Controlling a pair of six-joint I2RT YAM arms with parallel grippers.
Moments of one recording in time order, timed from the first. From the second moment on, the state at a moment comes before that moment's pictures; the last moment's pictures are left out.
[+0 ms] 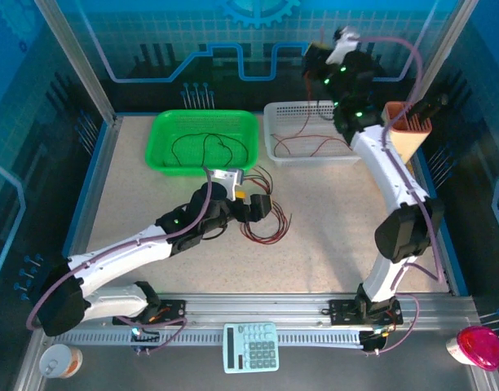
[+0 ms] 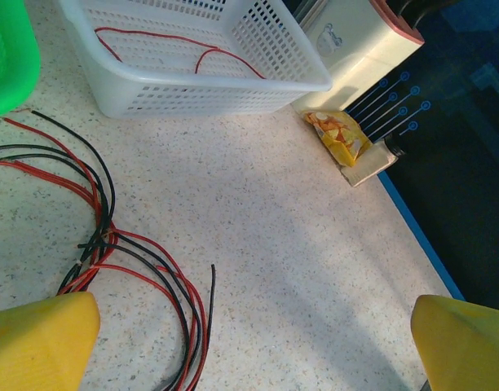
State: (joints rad) left arm -0.80 1.19 0.78 0.01 -0.04 -0.66; right arm 0.28 1.77 1.81 0.03 -0.03 0.39
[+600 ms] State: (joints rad) left arm -0.80 1.17 0.78 -0.01 -0.06 -0.69; right arm 0.21 2.13 1.93 -0.39 -0.06 0.38
